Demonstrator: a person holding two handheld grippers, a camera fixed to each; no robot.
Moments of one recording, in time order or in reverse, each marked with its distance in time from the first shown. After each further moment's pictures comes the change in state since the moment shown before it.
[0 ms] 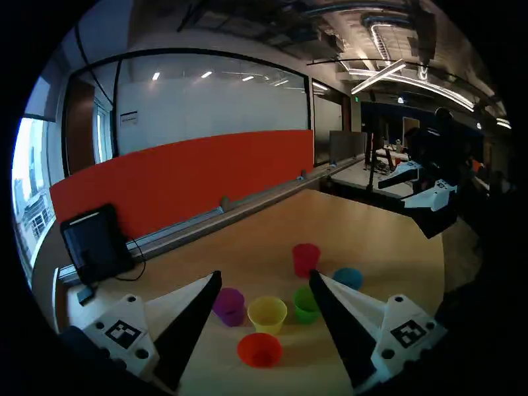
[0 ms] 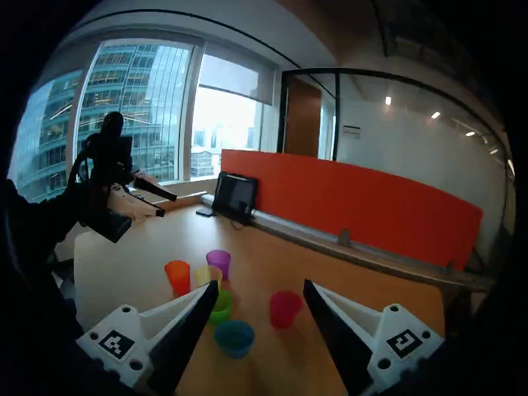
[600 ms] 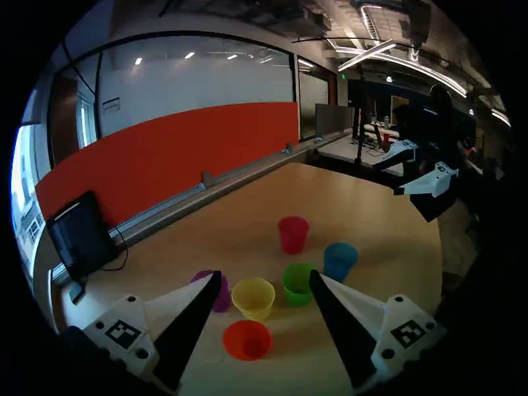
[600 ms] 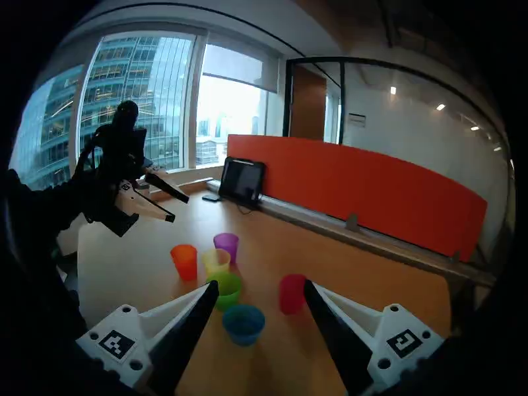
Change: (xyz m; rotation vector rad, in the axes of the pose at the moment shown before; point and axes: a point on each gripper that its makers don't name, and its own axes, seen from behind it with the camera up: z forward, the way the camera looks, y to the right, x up) left arm -0.039 0.026 0.027 -0.070 -0.123 0.039; right arm -0.032 -0.015 0.002 0.027 -0.063 0.007
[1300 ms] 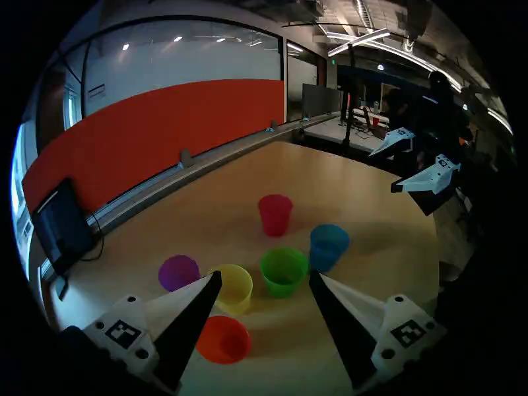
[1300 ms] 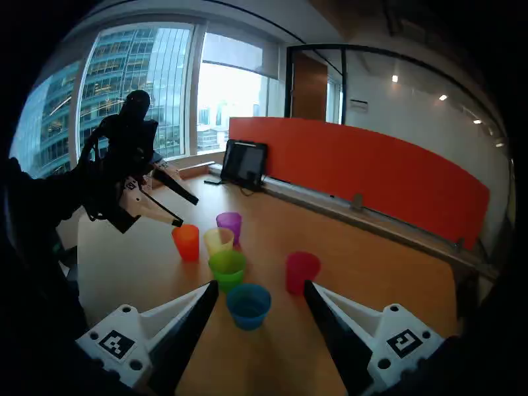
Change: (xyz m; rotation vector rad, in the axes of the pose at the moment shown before) left arm -0.033 0.031 0.038 -0.076 -0.093 0.004; right arm -0.039 -0.005 0.006 0.007 -0.069 0.011
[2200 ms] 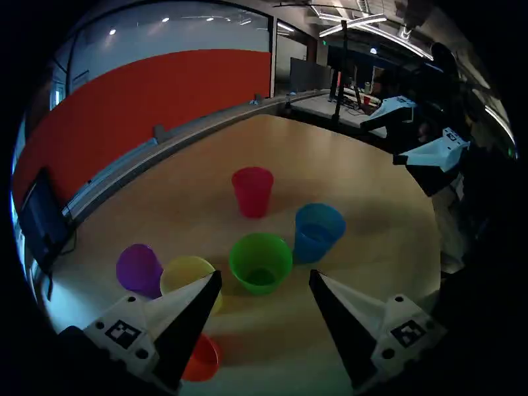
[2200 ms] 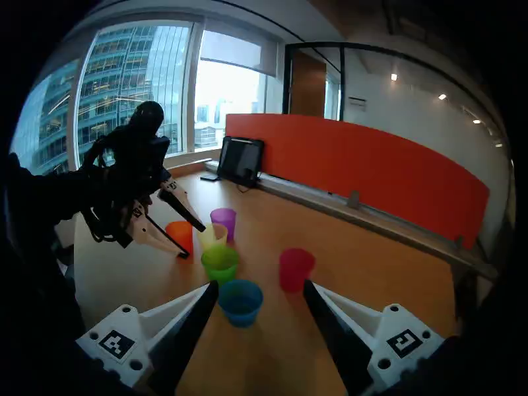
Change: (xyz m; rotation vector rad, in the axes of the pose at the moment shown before) left arm -0.031 0.029 0.057 -0.074 -0.123 0.011; right arm -0.005 0.013 0.003 -0.008 -0.011 -0.001
